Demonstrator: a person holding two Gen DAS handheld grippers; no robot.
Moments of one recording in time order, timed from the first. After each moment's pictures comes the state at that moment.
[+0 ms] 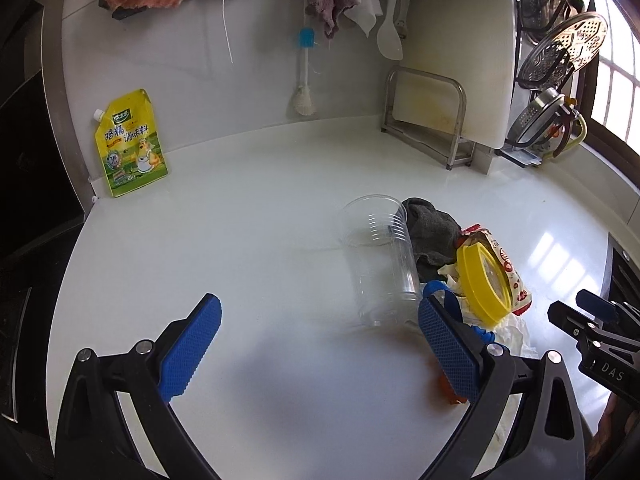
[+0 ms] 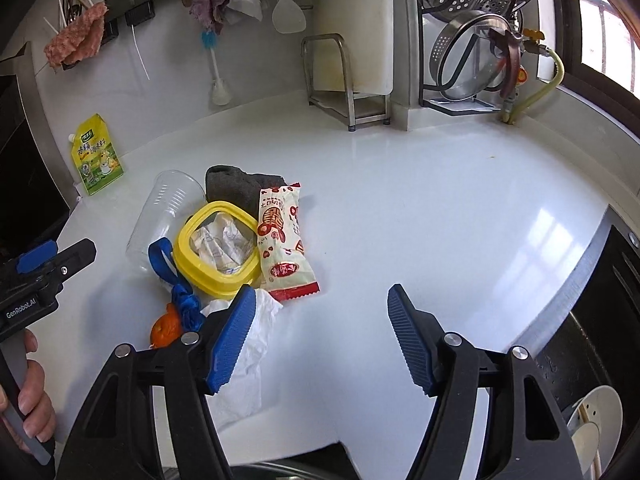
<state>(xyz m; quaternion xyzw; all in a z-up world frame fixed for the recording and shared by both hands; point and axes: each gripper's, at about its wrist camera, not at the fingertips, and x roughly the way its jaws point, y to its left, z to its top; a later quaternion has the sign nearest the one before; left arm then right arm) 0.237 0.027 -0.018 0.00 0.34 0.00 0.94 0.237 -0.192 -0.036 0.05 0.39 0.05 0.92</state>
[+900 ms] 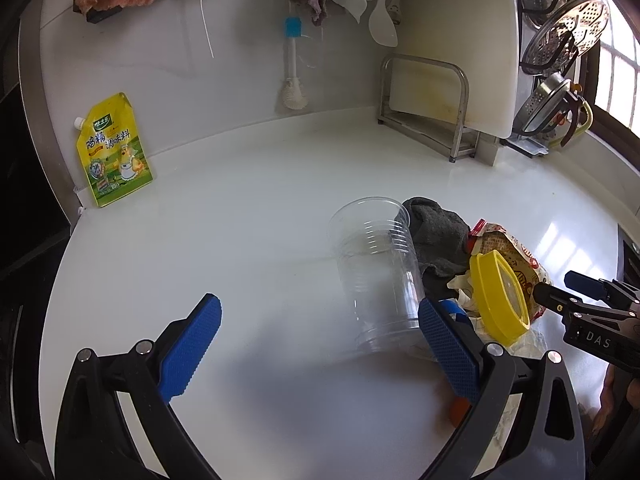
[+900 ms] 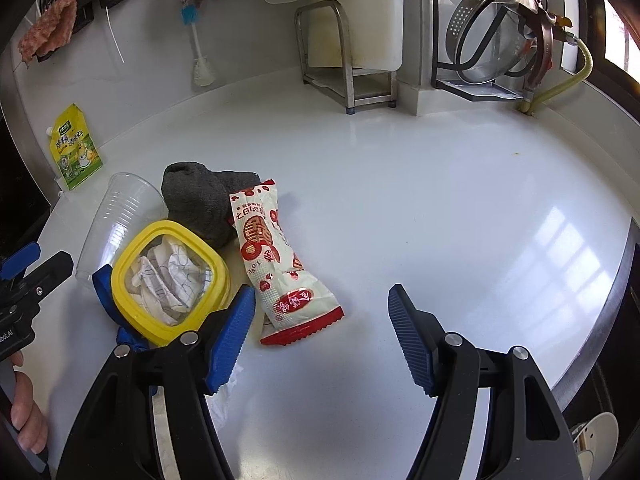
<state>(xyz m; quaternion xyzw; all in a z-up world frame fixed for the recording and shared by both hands) 0.265 0.018 -0.028 0.02 0.35 -0.01 0.94 0.290 -0.201 -0.056 0.04 0.42 0.05 0.90</state>
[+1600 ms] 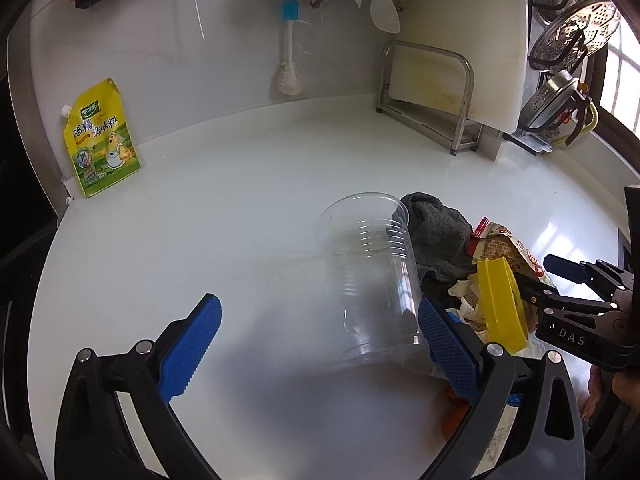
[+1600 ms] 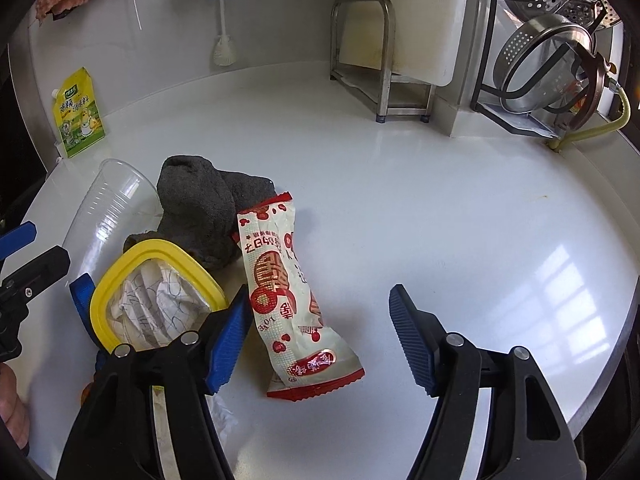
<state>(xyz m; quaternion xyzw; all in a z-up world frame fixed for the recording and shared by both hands) 0.284 0.015 -0.036 0.01 0.38 -0.01 0.93 0.327 -0.178 -0.065 -0.03 0.44 0.08 0.90</state>
